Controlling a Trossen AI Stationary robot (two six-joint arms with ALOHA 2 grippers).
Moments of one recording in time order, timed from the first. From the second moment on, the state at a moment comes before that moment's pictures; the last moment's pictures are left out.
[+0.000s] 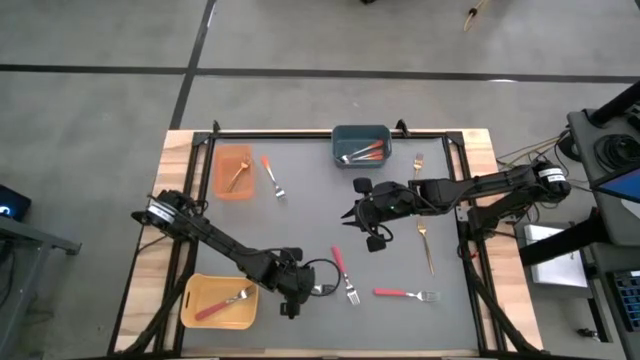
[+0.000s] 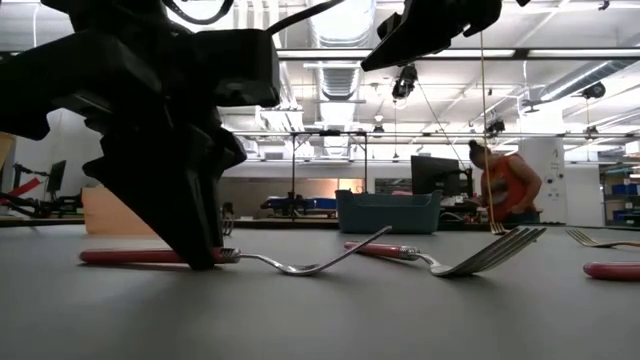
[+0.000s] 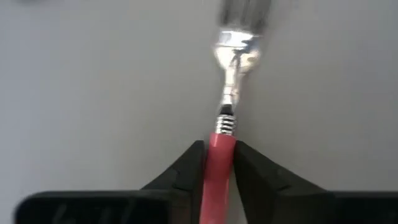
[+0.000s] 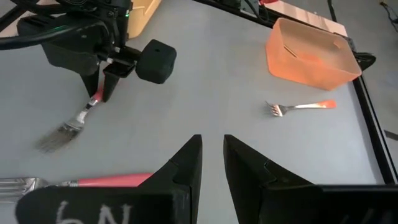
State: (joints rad) left arm -0.47 1.92 1.14 -0.39 -0.18 -0.45; right arm 0.07 1.38 1.03 -0.24 0.00 -0.28
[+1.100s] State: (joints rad) left arm -0.44 1.46 1.14 -0.76 -0.23 -0.36; right arm 0.06 1.38 1.02 -0.23 0.13 -0.33
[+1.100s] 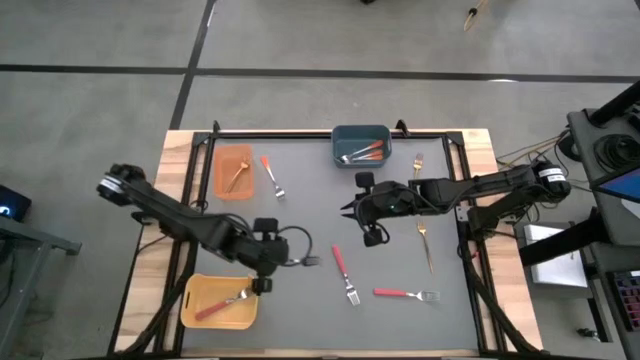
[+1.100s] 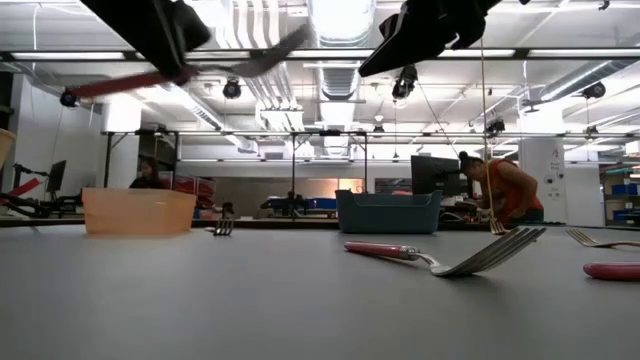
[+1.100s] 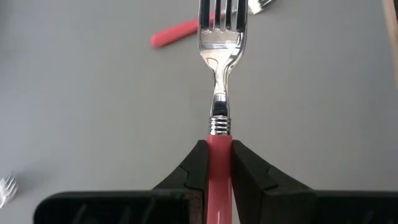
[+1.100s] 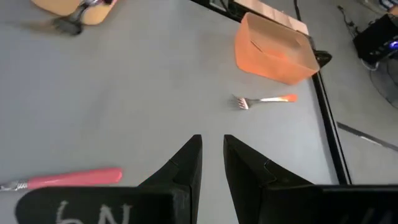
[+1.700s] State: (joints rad) left arm -0.57 1.21 1.14 -1.18 -0.06 -0.81; right arm -0.06 1.38 1.02 -0.02 0.13 -0.40
